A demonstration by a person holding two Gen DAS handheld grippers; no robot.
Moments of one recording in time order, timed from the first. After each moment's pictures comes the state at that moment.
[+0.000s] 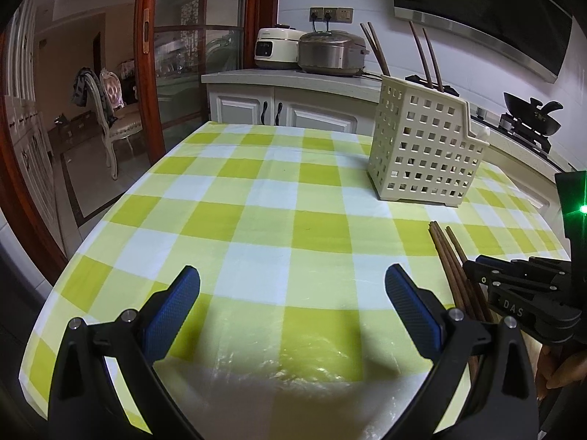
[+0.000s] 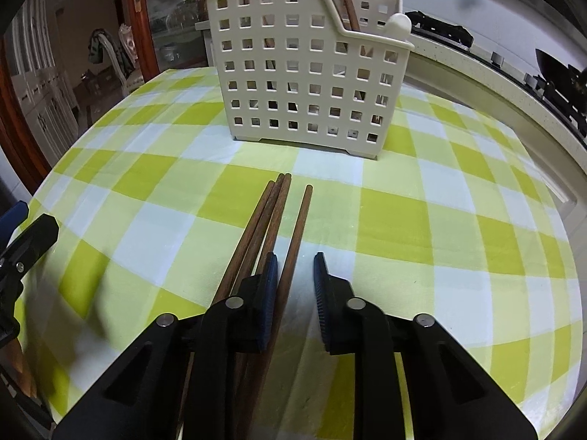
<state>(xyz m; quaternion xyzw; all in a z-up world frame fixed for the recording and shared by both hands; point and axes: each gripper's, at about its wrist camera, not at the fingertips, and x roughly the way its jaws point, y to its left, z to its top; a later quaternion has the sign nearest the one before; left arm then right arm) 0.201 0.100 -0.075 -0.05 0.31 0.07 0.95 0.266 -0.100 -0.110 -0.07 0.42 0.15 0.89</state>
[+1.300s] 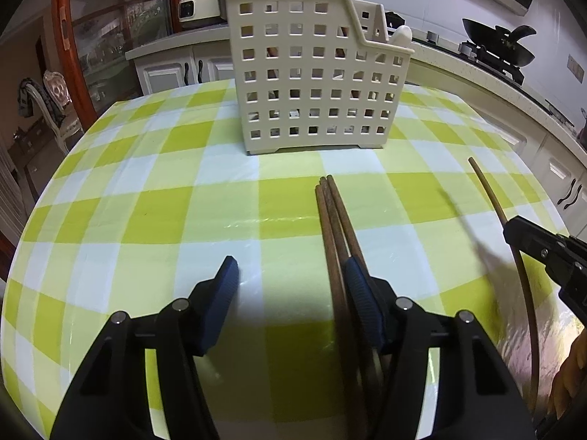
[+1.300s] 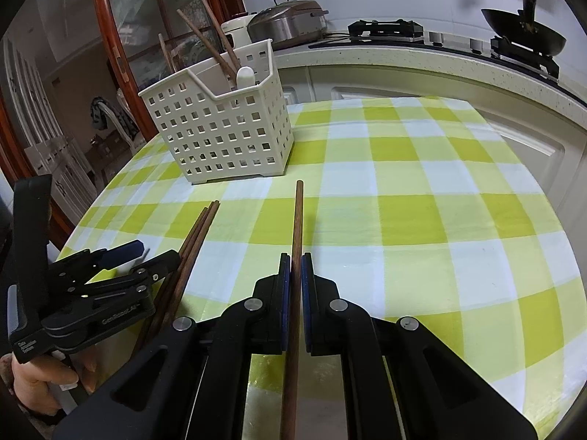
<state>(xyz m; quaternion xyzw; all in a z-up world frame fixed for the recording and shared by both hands) 0.271 -0.018 -0.106 0.00 0.42 -0.01 0.91 0.244 -0.221 -0.090 0.05 0.37 0.17 0.91</state>
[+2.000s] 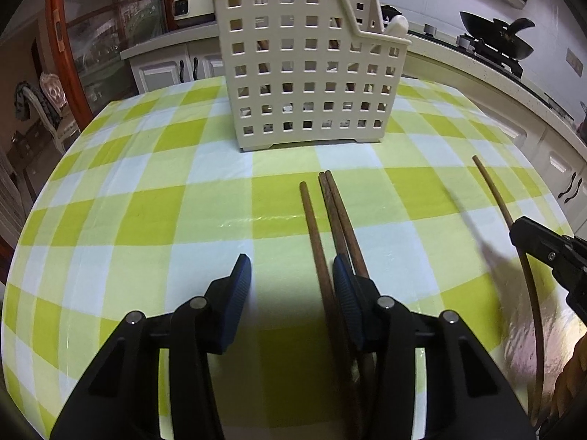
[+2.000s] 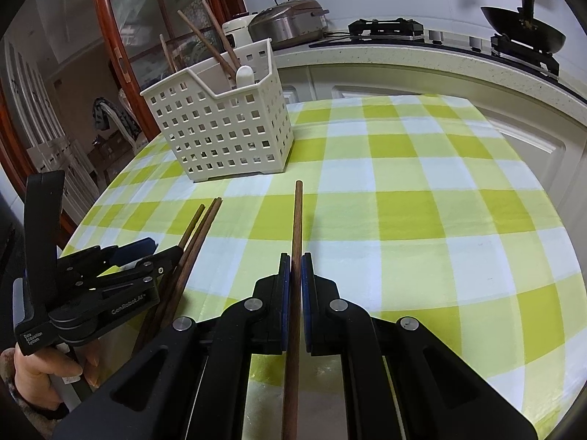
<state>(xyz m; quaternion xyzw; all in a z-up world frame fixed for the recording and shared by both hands) 0.275 -0.023 -0.110 0.01 0.42 -0.01 0.91 0.242 -0.224 -0.091 0.05 0.37 0.17 0.91</state>
